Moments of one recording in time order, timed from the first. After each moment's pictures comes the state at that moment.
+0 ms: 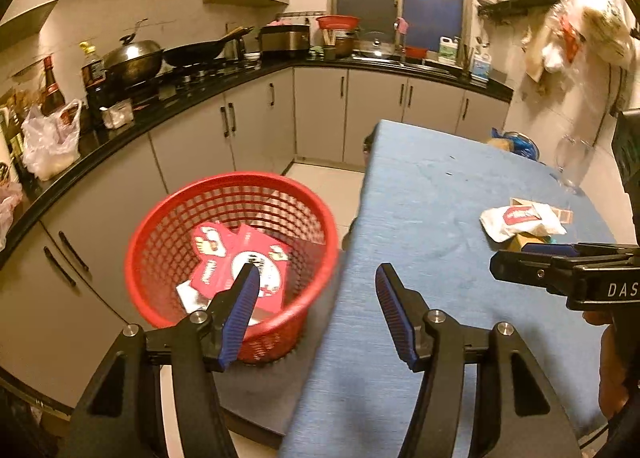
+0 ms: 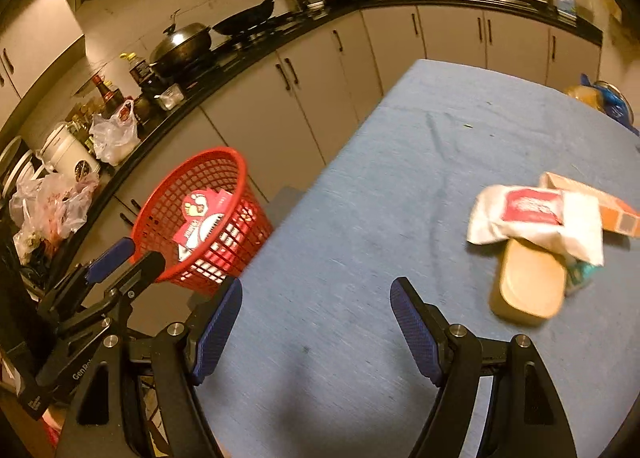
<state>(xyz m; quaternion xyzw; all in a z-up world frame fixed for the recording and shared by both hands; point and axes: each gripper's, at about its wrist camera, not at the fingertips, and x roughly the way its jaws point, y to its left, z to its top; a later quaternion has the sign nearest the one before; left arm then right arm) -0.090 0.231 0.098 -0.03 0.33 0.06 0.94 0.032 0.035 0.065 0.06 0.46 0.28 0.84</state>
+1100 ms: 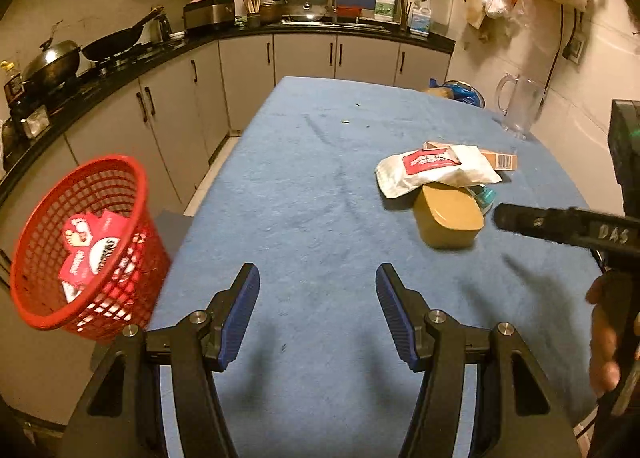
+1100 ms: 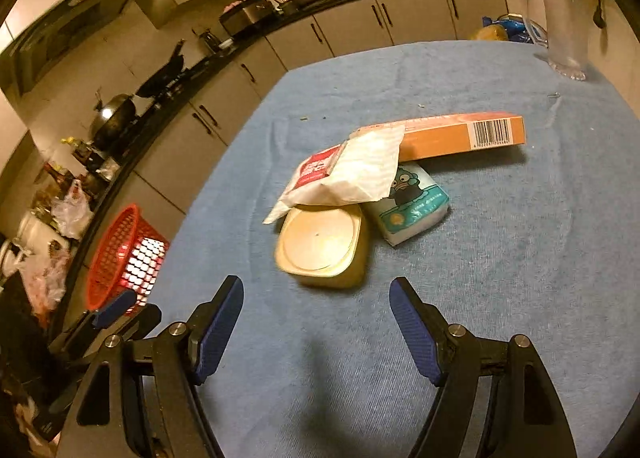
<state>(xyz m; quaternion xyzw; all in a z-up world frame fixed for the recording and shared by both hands) -0.044 0.105 0.057 0.00 0.39 -0.04 0.92 0.040 -0.121 0.026 0.16 0.46 0.18 0.85</state>
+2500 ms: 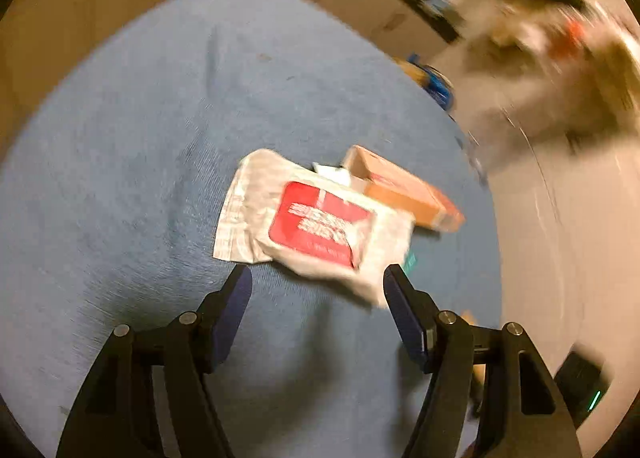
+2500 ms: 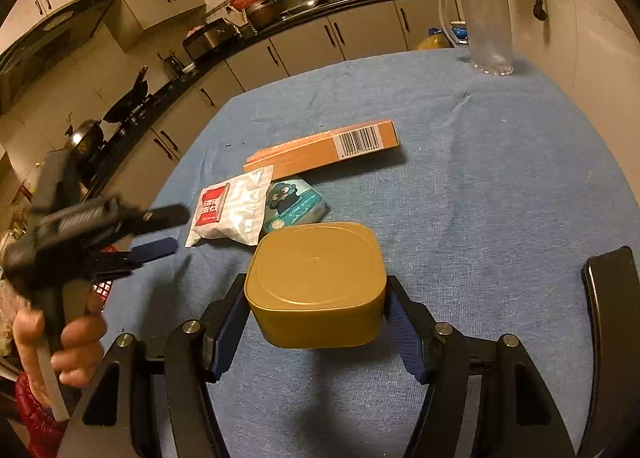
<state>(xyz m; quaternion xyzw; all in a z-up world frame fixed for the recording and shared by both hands) 0.097 0.047 0.022 -0.27 0.53 -0.11 0.80 0.014 -0.214 0.022 0.17 0.44 0.12 0.87</state>
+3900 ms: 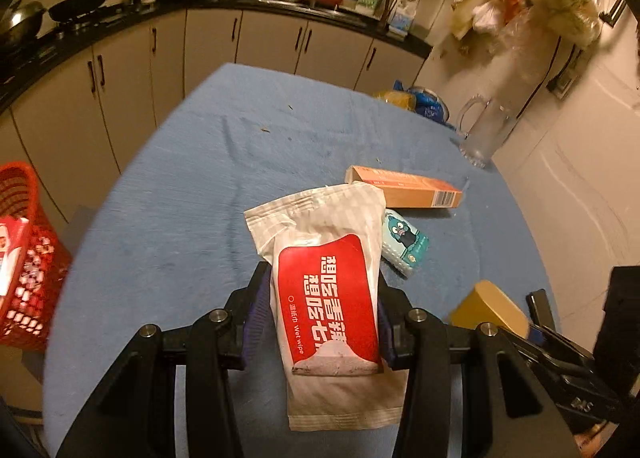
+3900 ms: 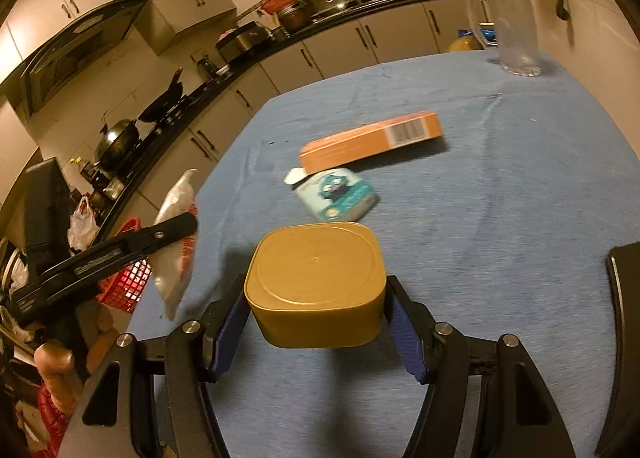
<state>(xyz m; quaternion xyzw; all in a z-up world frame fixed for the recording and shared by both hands) 0.016 0.042 0.084 -0.10 0.41 -0.10 0.90 -0.006 -0.197 0.034 0.19 0.42 0.18 0.87</state>
